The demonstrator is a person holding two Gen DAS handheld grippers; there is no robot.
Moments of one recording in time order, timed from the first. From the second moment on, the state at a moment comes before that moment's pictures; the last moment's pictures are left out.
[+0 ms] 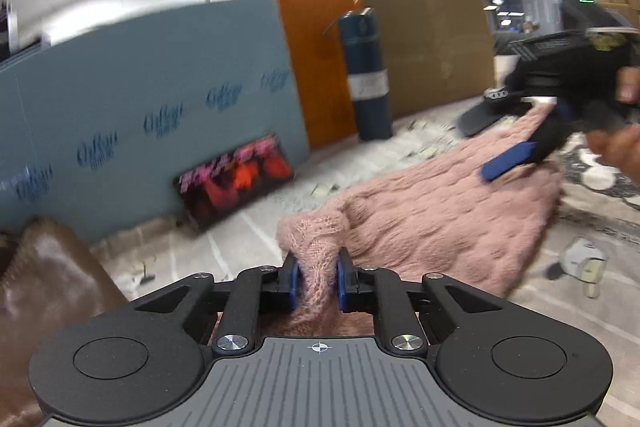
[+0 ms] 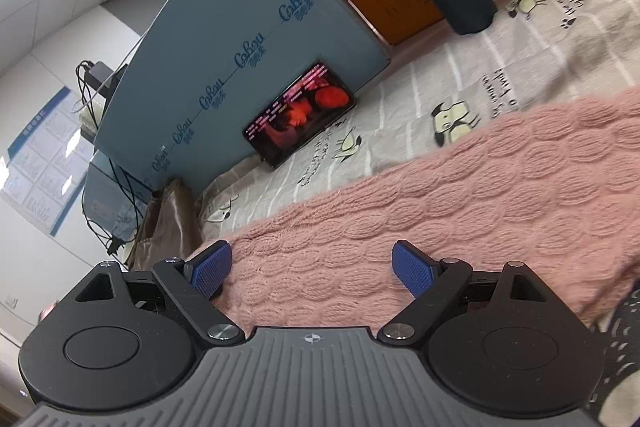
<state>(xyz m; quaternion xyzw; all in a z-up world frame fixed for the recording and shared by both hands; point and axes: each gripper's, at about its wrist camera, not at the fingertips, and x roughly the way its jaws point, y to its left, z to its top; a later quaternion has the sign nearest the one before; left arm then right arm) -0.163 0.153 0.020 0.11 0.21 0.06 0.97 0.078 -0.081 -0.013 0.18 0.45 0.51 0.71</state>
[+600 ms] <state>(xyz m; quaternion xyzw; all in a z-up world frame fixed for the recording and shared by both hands) -0.223 0.072 0.001 0.28 0.15 0.03 0.95 0.037 -0.077 -0.007 0.18 0.46 0.48 0.73</state>
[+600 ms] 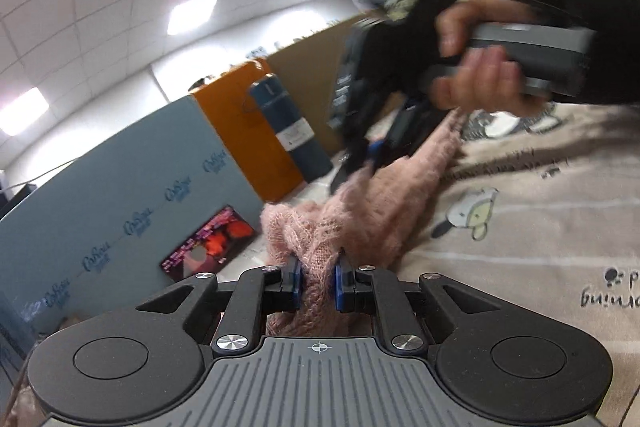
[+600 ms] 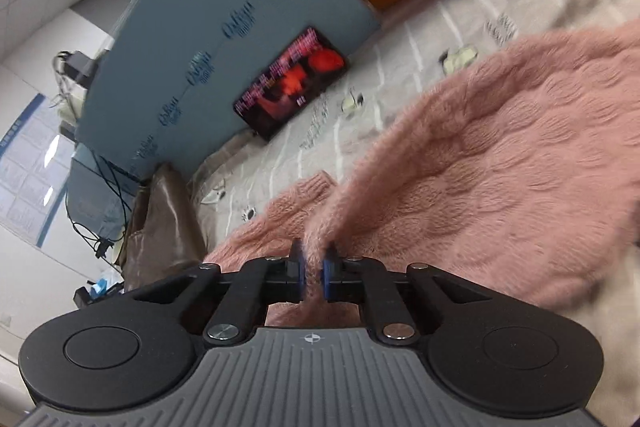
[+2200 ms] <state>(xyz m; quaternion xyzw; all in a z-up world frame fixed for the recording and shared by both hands) -0.216 0.110 0.033 -0.12 0.20 0.01 0.97 0.064 -0.321 -0.037 0.21 0.35 0.19 0.89</state>
